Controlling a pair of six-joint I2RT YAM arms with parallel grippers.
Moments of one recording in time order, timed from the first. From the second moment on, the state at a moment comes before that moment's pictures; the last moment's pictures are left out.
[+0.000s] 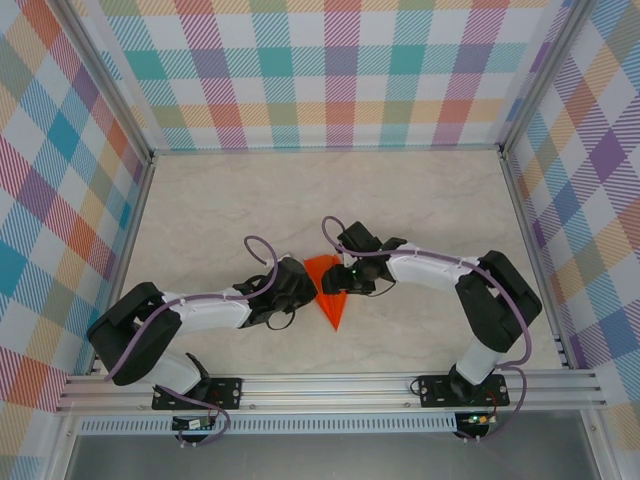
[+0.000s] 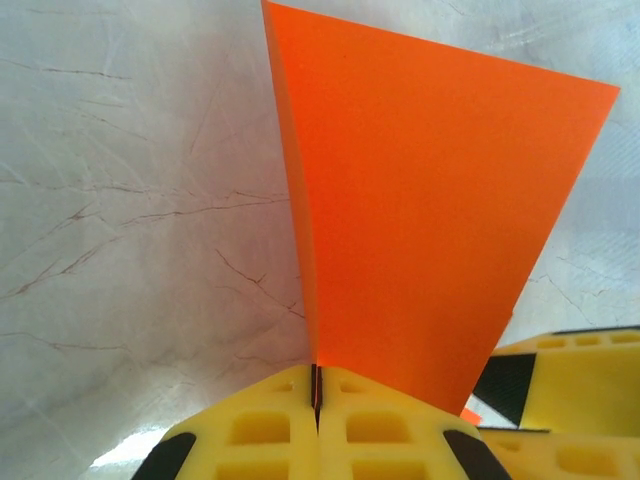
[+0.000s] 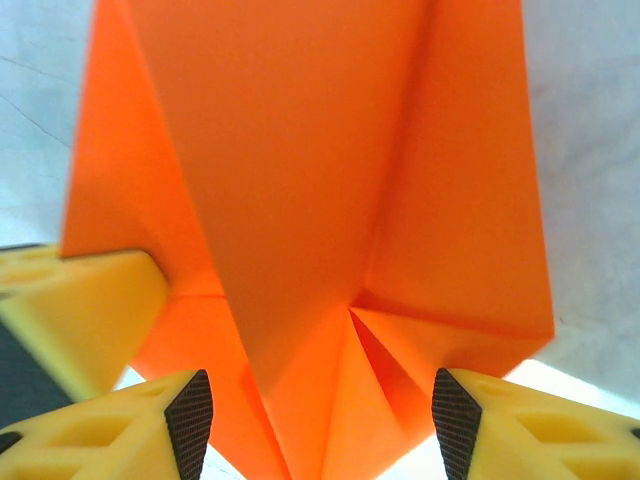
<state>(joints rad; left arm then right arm) -0.82 1.47 0.58 0.09 -0.05 -1.16 0.75 1.68 1.00 -0.47 -0.29 0.61</state>
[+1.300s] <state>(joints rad) -0.81 1.38 0.61 -0.10 -0.12 -1.14 0.81 1.76 1.02 -0.51 -0.25 0.69</state>
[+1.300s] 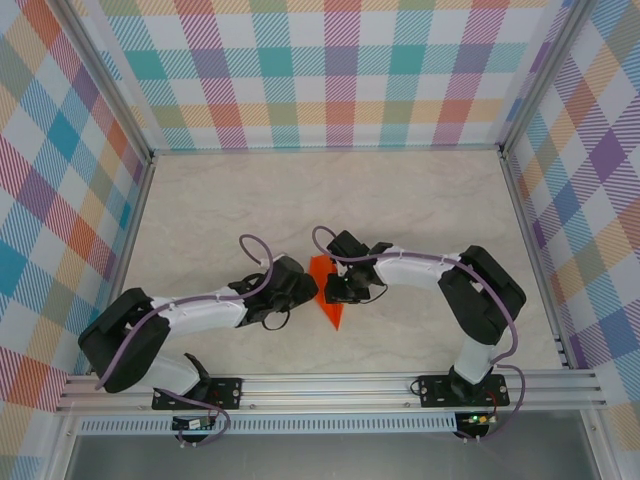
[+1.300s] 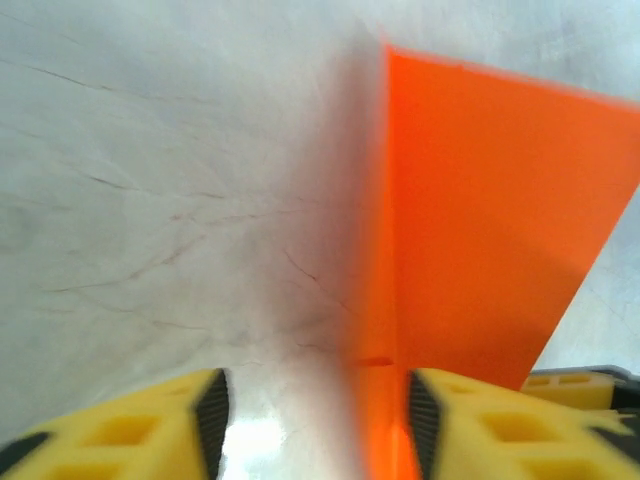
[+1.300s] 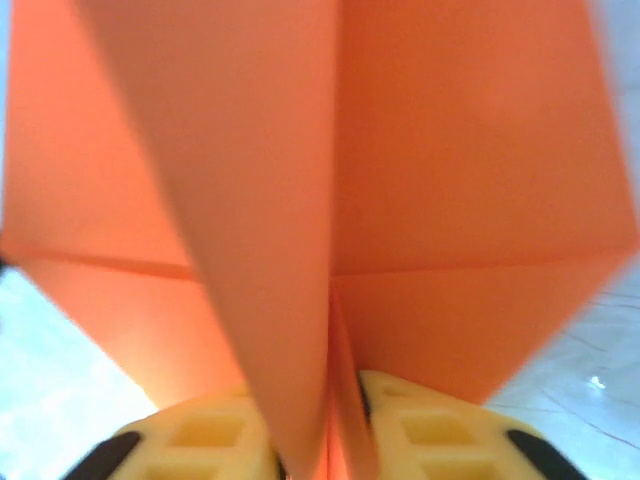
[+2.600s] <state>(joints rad) -0.70 1.33 0.75 -0.64 -0.33 -1.11 0.75 1.90 1.38 -0.70 0.02 0.63</state>
